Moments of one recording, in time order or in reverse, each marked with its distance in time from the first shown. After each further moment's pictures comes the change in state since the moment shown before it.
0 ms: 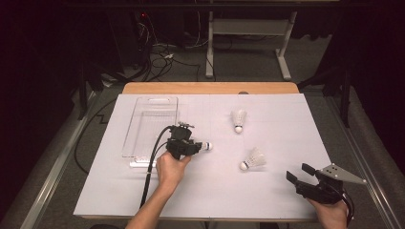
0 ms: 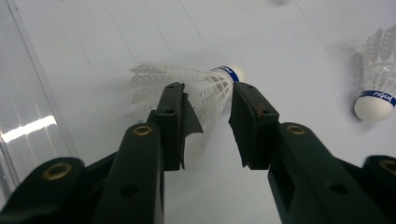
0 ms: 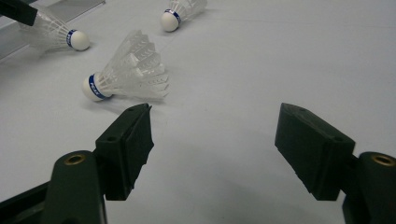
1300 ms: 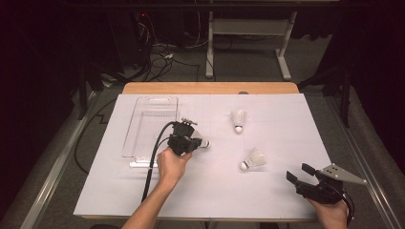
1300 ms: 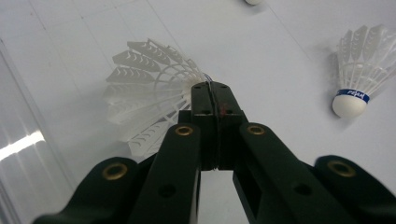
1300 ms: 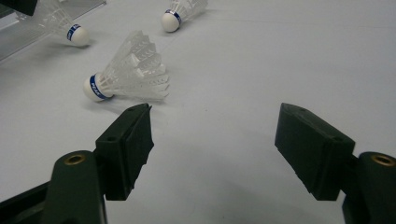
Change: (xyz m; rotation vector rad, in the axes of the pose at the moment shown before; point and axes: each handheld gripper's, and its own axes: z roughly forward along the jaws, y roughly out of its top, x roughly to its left) left arm -0.005 0.014 -0.008 0.009 -0.034 0.089; right arm 0.000 0.000 0.000 -0.004 0.002 0.002
